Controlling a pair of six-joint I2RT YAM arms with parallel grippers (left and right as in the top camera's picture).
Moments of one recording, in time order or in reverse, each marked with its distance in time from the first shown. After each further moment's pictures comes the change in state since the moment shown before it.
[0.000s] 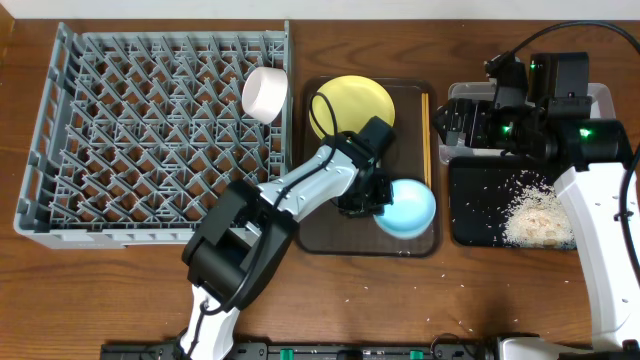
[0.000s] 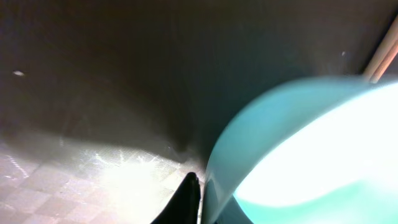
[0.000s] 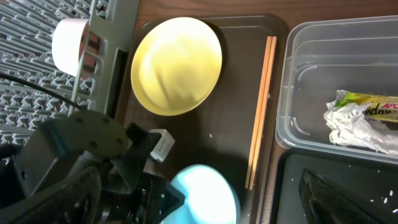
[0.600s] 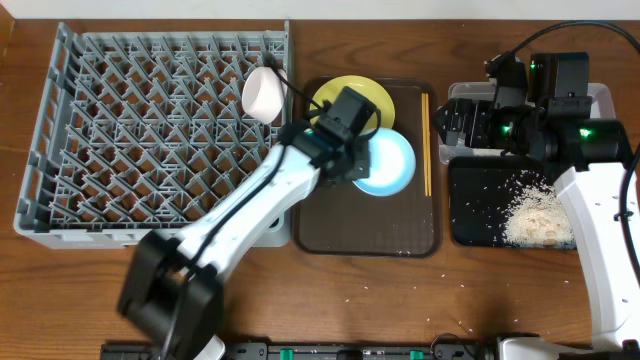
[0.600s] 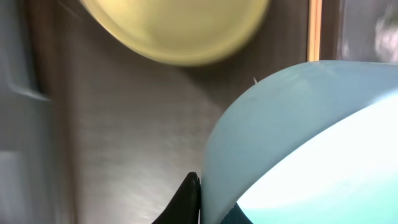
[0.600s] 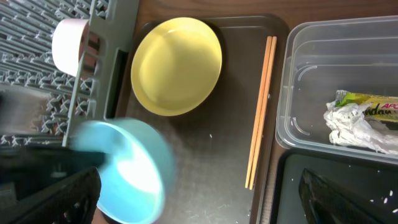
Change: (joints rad) left arm 0.060 -0.319 -0.001 -0.056 -0.377 0.170; right arm 0.000 0.000 0.000 0.000 0.000 0.000
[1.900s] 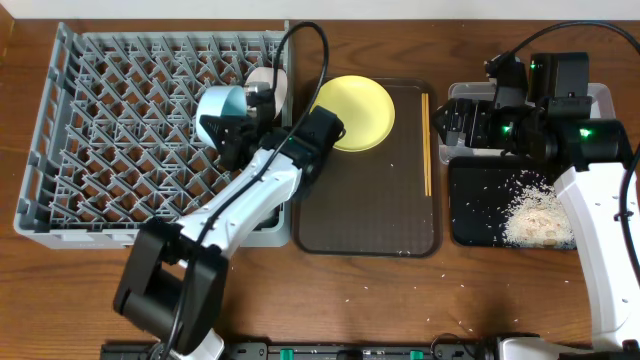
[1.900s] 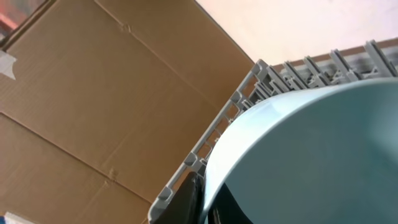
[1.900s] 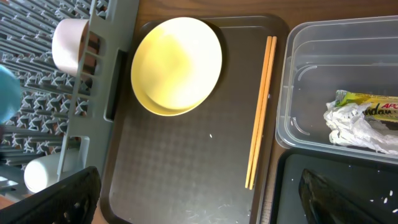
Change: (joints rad) left arm 0.091 0.024 -0.166 -0.093 -1.590 -0.028; right arm 0.000 0.000 0.000 0.000 0.000 0.000
